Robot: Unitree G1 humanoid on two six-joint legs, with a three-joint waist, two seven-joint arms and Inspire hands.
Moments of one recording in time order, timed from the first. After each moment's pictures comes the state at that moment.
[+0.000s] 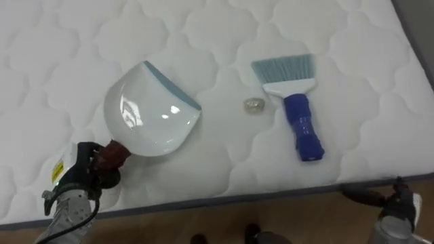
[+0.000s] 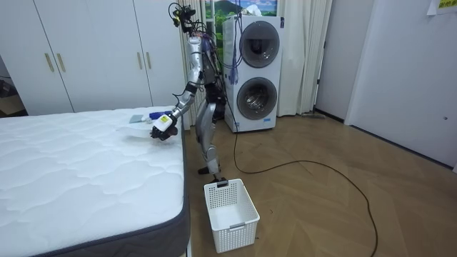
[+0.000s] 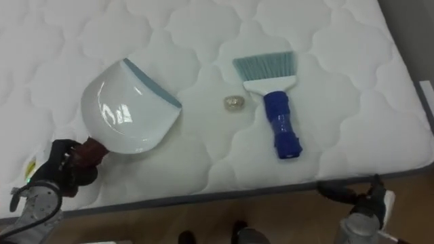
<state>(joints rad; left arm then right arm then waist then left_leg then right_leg) -0.26 0.44 -0.28 1.08 0.17 -0.20 0.44 -0.22 -0.38 0.03 1.06 0.42 -0.19 -0.51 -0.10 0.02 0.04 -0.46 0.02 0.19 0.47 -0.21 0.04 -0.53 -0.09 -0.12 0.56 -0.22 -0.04</state>
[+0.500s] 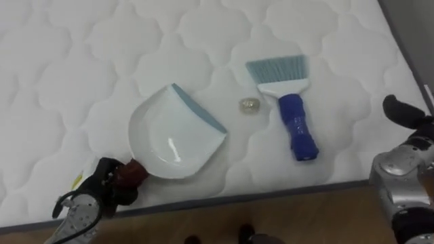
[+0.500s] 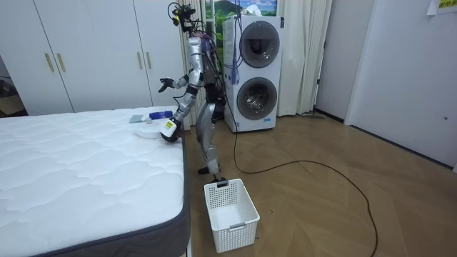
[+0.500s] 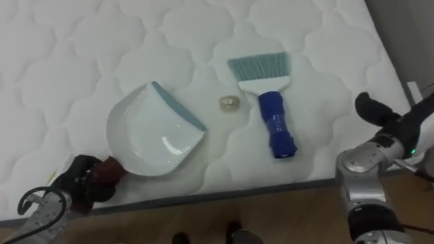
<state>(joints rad) -0.23 0.42 -0.32 1.05 0.17 -0.17 0.19 -0.36 -0.40 0.00 0.81 0.07 -0.29 -0.94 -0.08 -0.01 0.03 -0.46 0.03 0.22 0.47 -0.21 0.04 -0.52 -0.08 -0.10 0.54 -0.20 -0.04</state>
